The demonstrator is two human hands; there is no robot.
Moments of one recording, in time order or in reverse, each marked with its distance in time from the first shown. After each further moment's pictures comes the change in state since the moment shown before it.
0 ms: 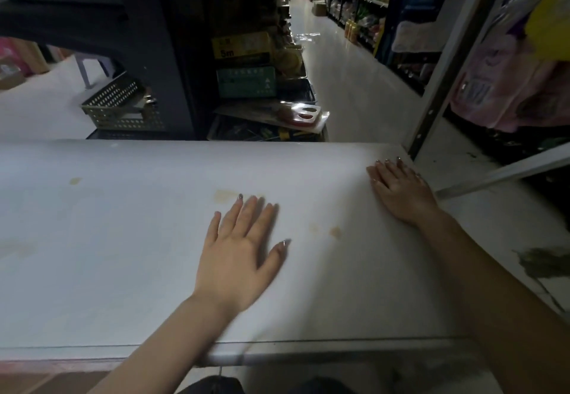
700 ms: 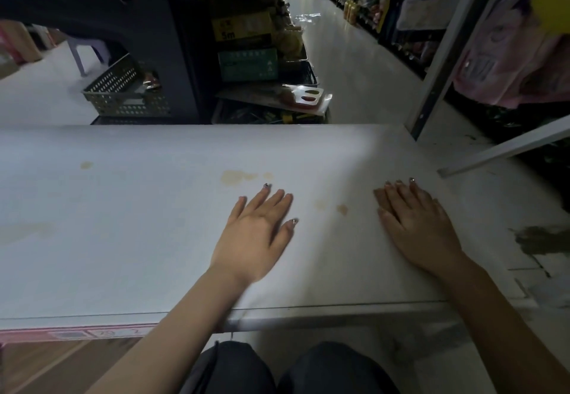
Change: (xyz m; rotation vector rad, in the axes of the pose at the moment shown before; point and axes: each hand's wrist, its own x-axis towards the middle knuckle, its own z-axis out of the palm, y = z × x) left_hand 0.004 -0.006 0.009 -0.101 -0.122 0.119; right_hand -0.109 -0.020 0.009 -0.008 0.010 0.002
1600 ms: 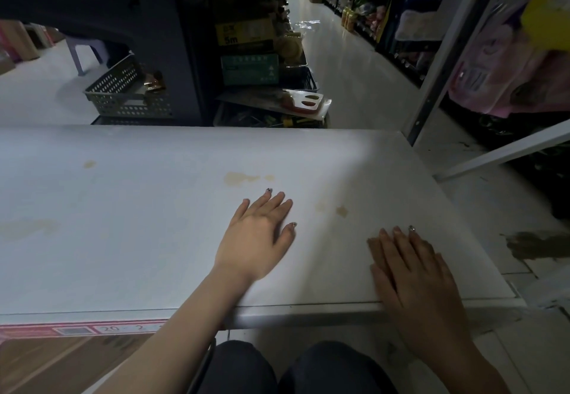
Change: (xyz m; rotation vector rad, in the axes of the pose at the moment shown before) left_hand 0.000 0.001 0.000 -0.054 0.016 -0.020; right_hand -0.086 -0.028 0.019 -0.015 0.291 -0.048
